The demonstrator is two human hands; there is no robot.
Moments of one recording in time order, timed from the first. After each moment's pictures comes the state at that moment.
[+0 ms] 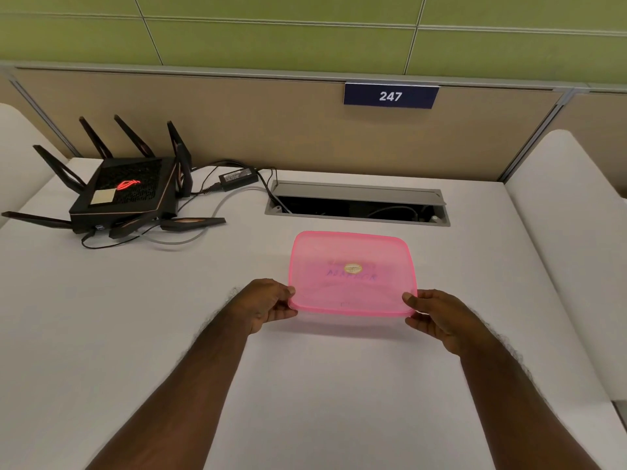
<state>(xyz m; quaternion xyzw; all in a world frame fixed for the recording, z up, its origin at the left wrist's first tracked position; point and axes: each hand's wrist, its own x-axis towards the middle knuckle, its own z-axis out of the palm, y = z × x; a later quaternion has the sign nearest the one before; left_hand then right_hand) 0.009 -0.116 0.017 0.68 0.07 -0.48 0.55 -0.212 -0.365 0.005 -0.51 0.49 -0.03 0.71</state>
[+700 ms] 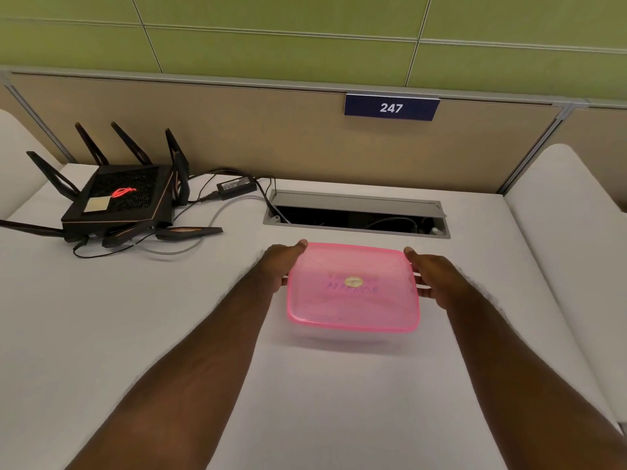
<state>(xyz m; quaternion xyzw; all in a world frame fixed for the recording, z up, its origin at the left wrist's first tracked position) 0.056 -0.192 0.036 0.78 0.01 -0.38 0.50 -0.139 -0.400 0.044 -0.62 0.50 -0.06 0.61</state>
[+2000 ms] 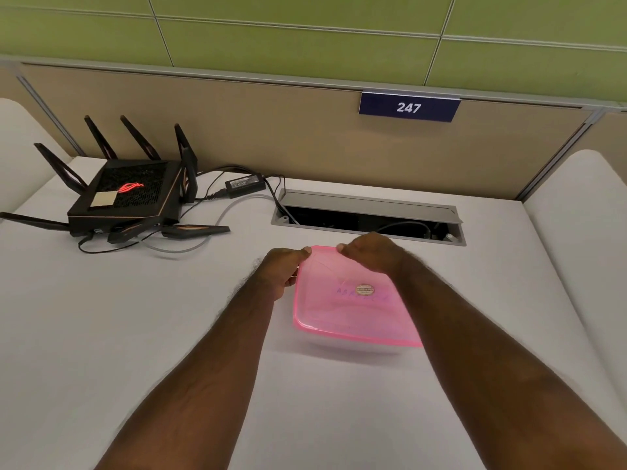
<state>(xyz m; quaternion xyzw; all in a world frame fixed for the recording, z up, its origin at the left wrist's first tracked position) 0.067 -0.187 0.019 0.76 0.02 -0.36 0.54 -0.025 -0.361 0.049 -0.94 0.21 0.14 0.24</state>
